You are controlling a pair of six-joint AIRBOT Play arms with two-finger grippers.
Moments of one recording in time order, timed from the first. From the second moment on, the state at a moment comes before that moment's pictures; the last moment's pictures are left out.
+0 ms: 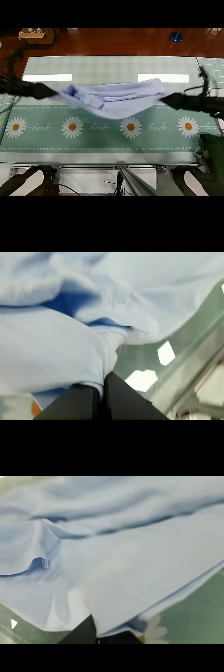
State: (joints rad) left arm 0.25 -1.07 1.14 0.71 -1.48 -0.89; right arm -0.21 -0.87 0.77 -0.61 1.14 1.17
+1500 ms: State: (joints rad) left arm 0.25 -0.59 2.06 1.04 -1.76 -1.44; right arm -0.21 -0.69 2.10 -1.26 1.79 1.63
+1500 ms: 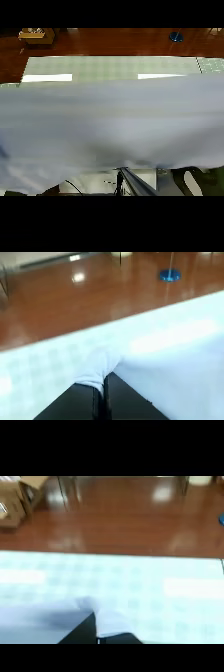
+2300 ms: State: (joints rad) left arm 0.15 -1.37 1.91 1.05 -1.80 -1.39; right arm -0.20 -1.44 1.95 -1.28 1.71 1.50
